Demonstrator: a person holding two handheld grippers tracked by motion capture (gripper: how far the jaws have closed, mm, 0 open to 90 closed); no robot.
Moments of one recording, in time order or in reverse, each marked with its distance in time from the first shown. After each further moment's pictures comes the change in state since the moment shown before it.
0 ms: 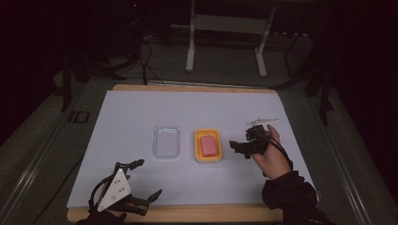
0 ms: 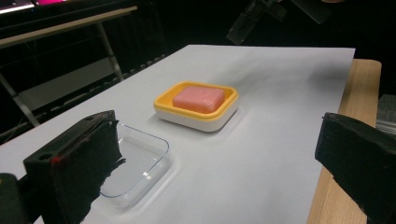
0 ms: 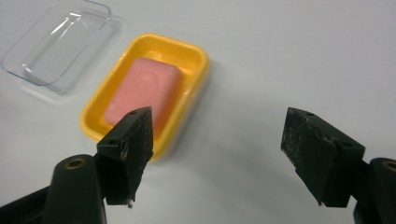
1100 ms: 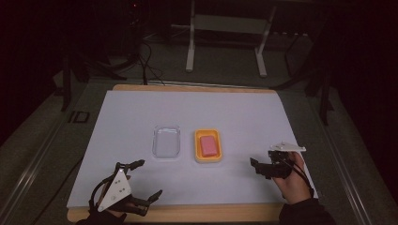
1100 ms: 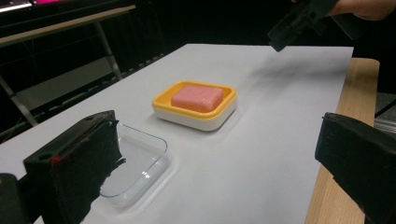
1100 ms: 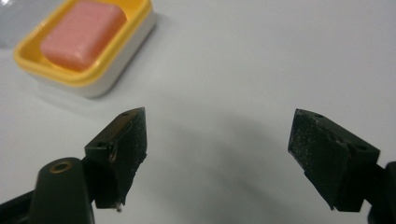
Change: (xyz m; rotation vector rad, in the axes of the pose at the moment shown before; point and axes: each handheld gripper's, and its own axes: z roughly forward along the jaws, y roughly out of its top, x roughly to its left) left arm 0.000 0.000 0.000 0.002 -0.006 -0.001; right arm -0.035 -0.082 -0.024 -0.066 -0.086 0.022
